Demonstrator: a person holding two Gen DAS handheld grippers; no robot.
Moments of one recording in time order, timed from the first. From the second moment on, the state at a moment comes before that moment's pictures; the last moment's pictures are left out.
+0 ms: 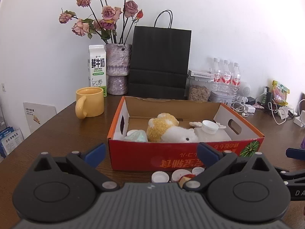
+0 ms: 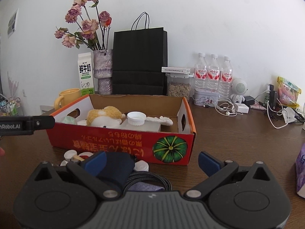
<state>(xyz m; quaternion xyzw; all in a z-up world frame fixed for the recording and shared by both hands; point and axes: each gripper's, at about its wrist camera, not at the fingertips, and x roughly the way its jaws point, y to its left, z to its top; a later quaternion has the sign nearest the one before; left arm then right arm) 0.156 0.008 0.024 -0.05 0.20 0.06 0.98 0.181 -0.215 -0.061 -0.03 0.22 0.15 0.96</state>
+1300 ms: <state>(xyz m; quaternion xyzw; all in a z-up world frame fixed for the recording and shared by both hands) 0.116 -0.043 -0.025 -0.02 0.28 -0.07 0.96 0.121 -0.245 -0.099 -0.02 0.27 0.14 0.95</state>
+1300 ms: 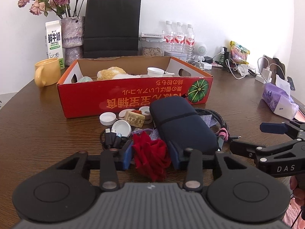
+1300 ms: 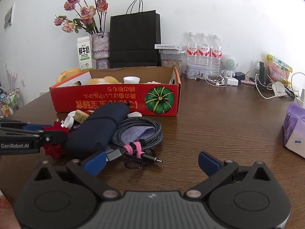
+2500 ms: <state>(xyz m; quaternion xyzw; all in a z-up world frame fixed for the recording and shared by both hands) 0.095 0.037 -0.005 -0.07 0.23 0.06 0.97 0.167 -0.143 -0.085 -0.07 0.28 0.19 0.94</state>
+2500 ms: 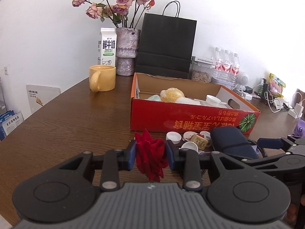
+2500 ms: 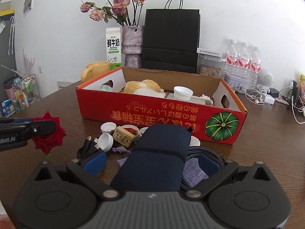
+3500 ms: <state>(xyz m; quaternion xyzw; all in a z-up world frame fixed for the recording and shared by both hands) 0.094 0.054 -0.008 -0.09 0.23 0.07 0.97 0.183 -0.130 -0.097 -0.08 0.29 0.16 0.94</state>
